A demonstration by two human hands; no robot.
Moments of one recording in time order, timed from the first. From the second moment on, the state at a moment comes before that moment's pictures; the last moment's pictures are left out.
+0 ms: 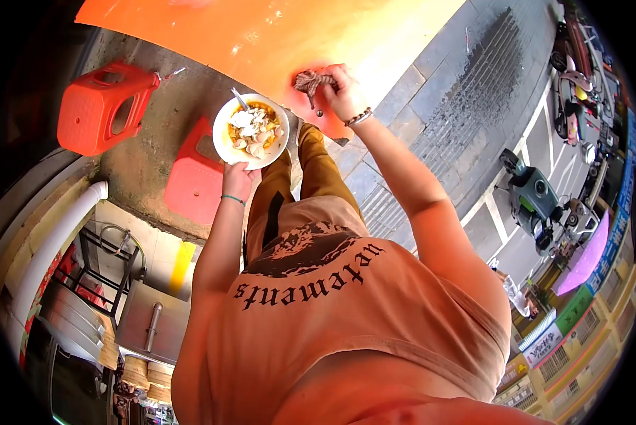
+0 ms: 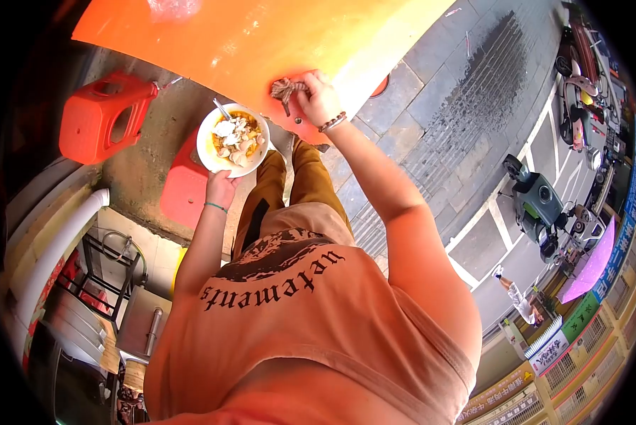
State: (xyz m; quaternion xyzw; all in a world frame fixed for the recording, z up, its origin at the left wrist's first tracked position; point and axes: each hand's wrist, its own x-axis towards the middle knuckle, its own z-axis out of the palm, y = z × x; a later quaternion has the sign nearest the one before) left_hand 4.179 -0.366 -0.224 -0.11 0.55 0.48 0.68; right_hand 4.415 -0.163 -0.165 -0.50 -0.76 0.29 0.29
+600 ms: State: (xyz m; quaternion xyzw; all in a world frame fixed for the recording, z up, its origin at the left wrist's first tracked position) left_hand 4.181 -0.377 -0.243 -0.13 0.54 0.50 0.66; right_hand 4.427 -0.154 -0.193 -0.57 -0.76 0.16 0.28
